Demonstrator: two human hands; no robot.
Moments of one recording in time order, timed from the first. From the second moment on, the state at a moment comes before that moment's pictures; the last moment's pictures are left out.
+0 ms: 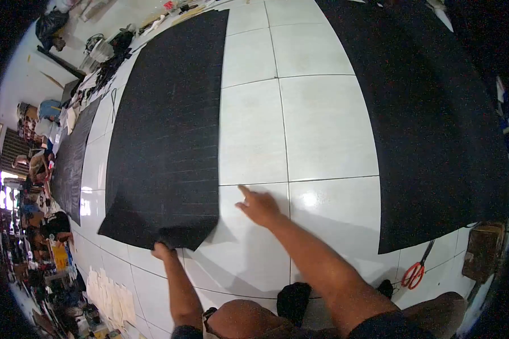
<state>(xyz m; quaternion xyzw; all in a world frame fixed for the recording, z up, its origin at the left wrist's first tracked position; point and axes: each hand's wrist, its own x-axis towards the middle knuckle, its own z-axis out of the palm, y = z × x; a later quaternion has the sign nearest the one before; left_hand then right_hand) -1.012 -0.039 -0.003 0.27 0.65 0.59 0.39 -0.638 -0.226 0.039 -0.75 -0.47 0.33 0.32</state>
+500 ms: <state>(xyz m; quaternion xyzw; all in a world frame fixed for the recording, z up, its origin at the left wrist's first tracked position) -1.071 -0.062 -0.014 0.37 0.70 0.54 0.27 -0.558 -0.333 0.017 -0.80 -0.52 0.05 0.28</state>
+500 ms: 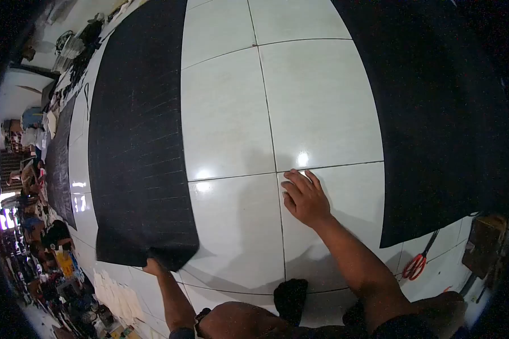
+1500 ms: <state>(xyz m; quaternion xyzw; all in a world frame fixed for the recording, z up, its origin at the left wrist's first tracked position) -0.784 0.070 0.012 0.87 0.48 0.04 -0.04 -0.555 -0.332 0.017 -0.81 -0.50 0.08 0.30</state>
